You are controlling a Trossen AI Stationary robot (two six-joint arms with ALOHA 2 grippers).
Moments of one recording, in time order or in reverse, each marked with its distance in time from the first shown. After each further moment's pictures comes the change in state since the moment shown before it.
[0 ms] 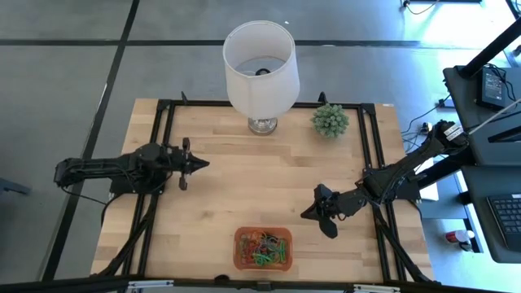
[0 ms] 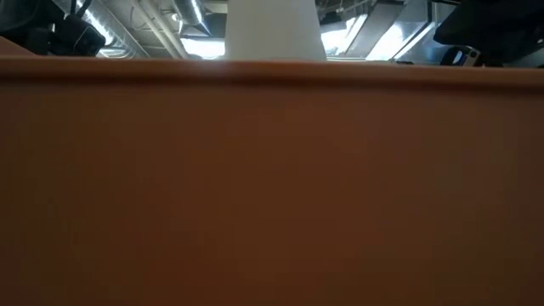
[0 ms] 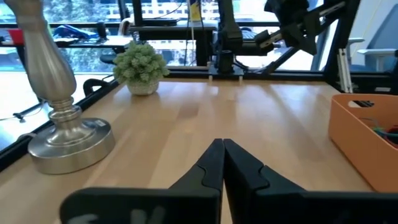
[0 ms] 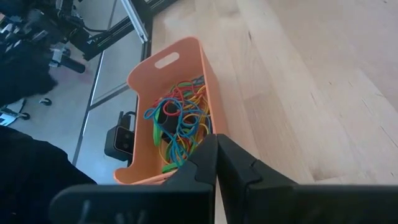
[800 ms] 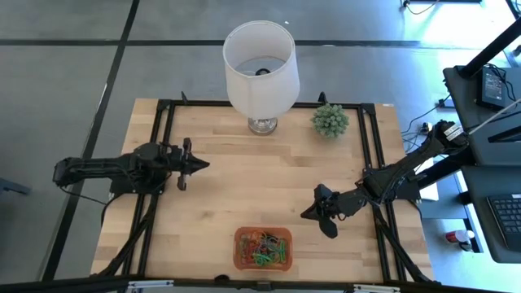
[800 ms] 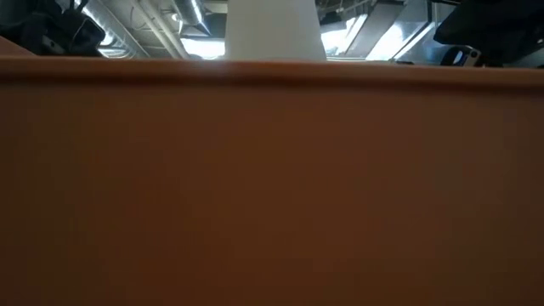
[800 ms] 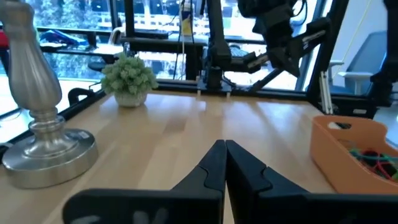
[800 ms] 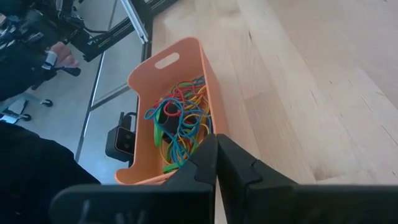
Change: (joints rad) left arm 0.000 0.022 0.000 0.080 0.048 -0.065; right arm 0.000 0.000 0.000 0.001 0.000 0.007
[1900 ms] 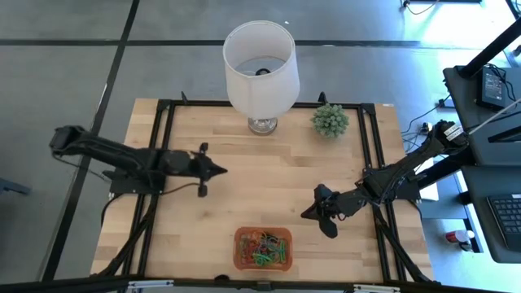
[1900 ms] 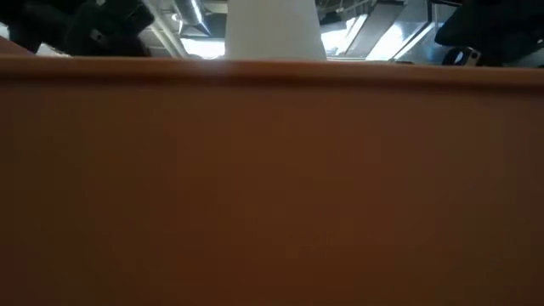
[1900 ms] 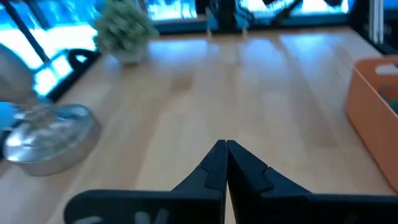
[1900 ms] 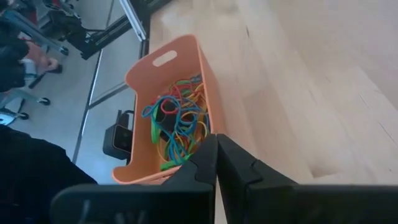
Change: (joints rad) left arm -0.261 0.707 0.349 0.019 -0.328 0.042; right arm 0.000 0.000 0.000 -0.011 0.000 0.003
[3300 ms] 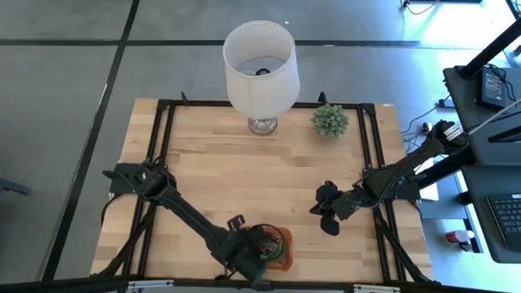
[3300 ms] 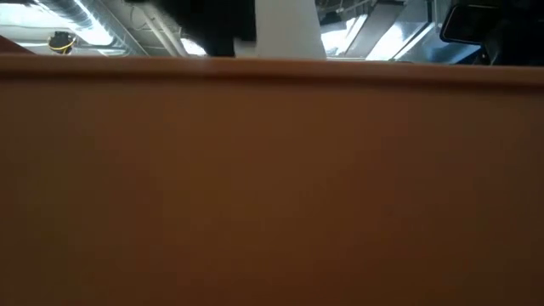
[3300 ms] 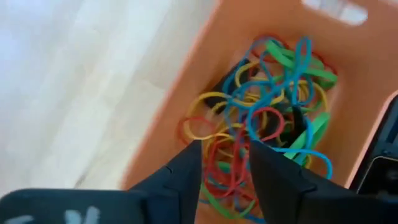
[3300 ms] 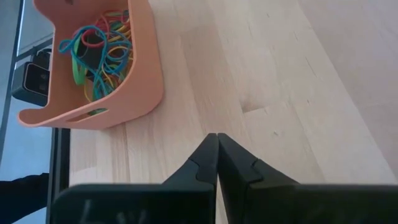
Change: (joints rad) left arm -0.503 1.353 1.630 -1.241 -0.187 -1.045; right arm 0.004 0.000 0.000 -0.293 -0.001 -0.003
